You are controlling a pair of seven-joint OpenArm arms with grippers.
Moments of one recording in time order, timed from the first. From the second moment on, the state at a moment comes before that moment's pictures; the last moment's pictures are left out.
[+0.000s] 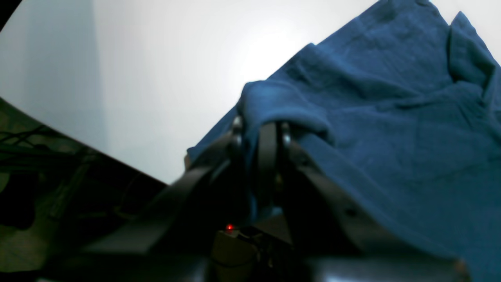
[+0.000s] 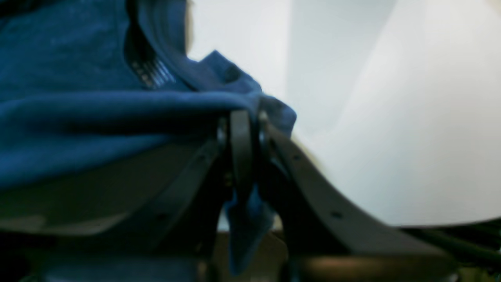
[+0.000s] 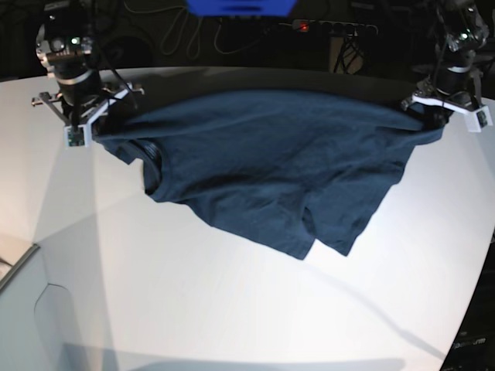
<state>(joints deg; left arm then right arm) 28.2 -1.7 -33.2 104.3 -23.9 -10.5 30.8 -32.5 9.8 6.4 112.9 0.6 1.2 -36.5</state>
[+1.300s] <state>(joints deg) 25.2 -1.4 -33.2 107.5 -33.5 -10.4 30.8 -34.7 7.8 6.5 104.6 0.6 1.3 -31.9</state>
